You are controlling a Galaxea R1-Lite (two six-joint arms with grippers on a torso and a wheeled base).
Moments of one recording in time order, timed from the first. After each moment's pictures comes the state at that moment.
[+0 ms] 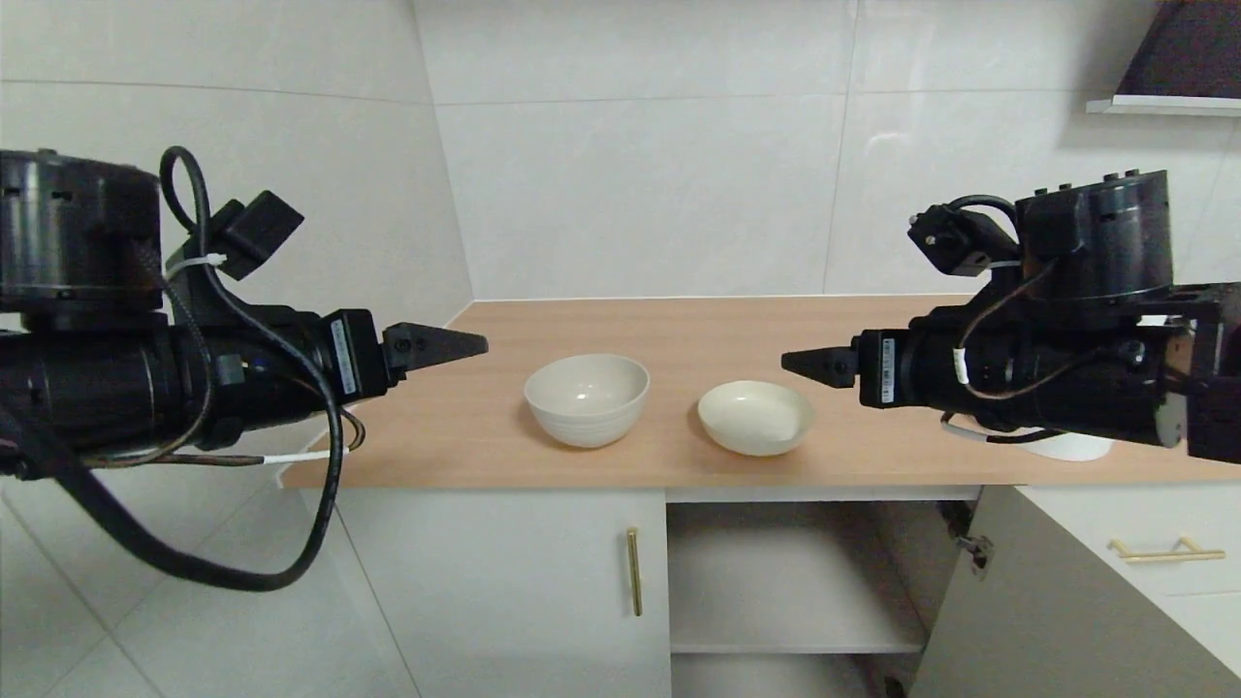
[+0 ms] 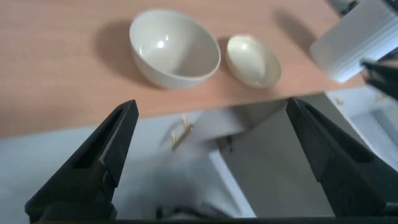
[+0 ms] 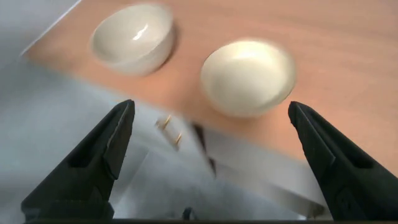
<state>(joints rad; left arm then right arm) -0.25 1.46 -1.04 -0.01 -0.25 -0.37 0.54 1.64 -1.11 -0.19 -0.05 0.24</state>
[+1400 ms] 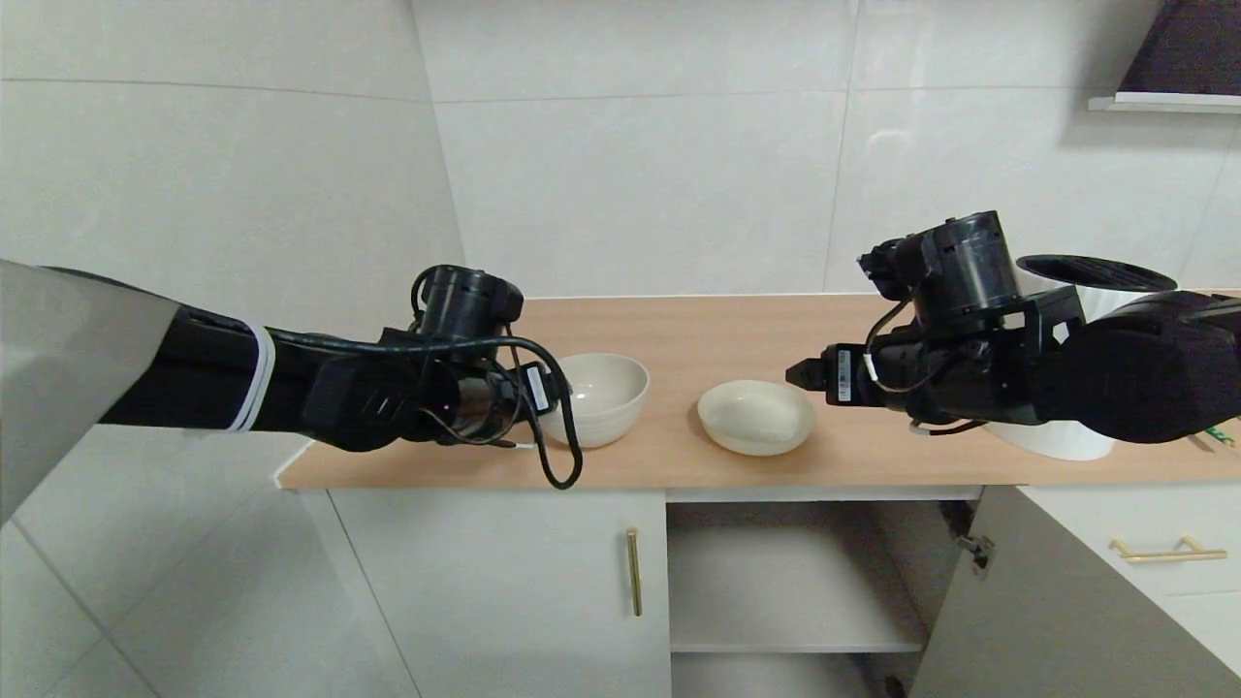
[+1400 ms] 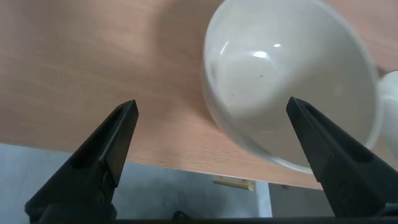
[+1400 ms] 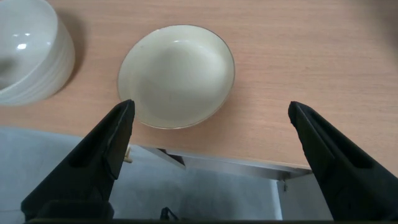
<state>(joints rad) -0.39 2.01 -1.29 -0.06 0.26 -0.57 0.51 1.83 -1.27 -0.03 -0.28 0.31</state>
